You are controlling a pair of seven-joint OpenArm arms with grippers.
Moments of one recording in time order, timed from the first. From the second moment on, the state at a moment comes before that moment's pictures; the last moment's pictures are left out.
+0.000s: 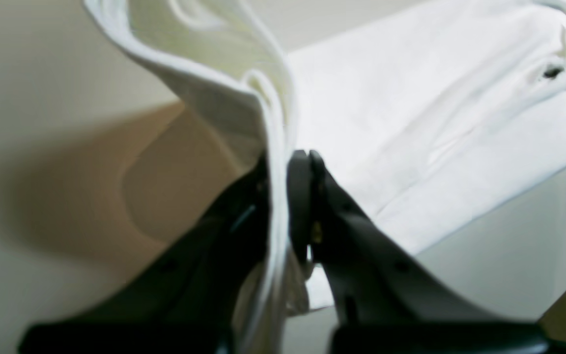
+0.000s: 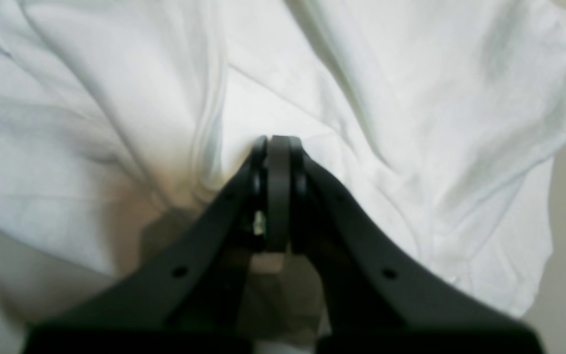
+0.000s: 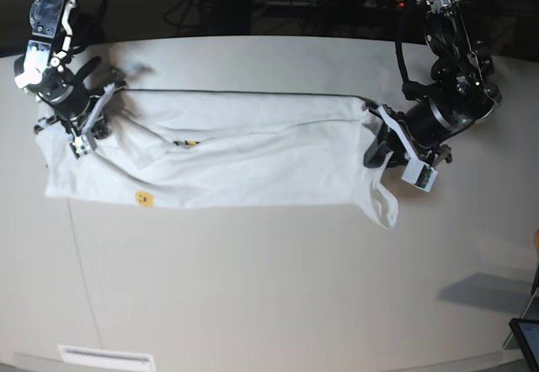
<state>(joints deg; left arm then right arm) 9.4 -14.4 -19.5 106.2 -35.7 -39.9 57.9 -14.6 8.1 20.9 95.4 0.0 40.6 -37.2</state>
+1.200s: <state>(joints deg) 3.4 -3.7 2.1 95.1 -35.7 -36.5 57.4 -14.7 8.1 20.9 95.4 0.0 40.6 -37.1</state>
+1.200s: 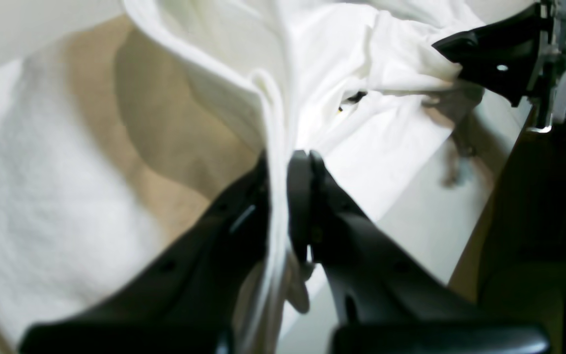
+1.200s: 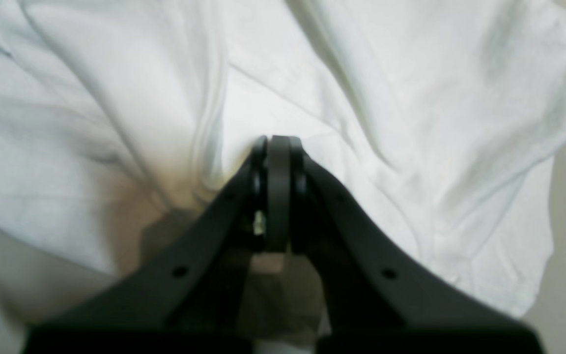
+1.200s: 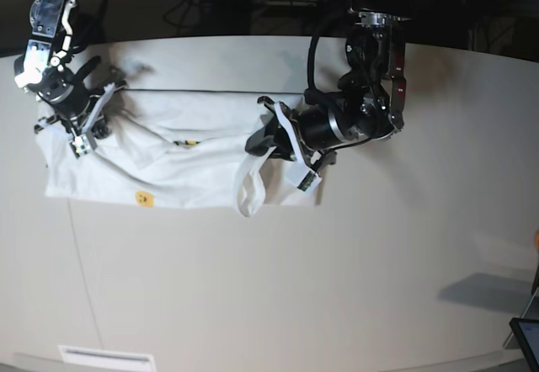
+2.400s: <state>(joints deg) 0.8 7.1 13.6 94.6 -36.8 -39.7 57.4 -14.7 8.1 20.8 95.4 0.1 40.6 -37.1</state>
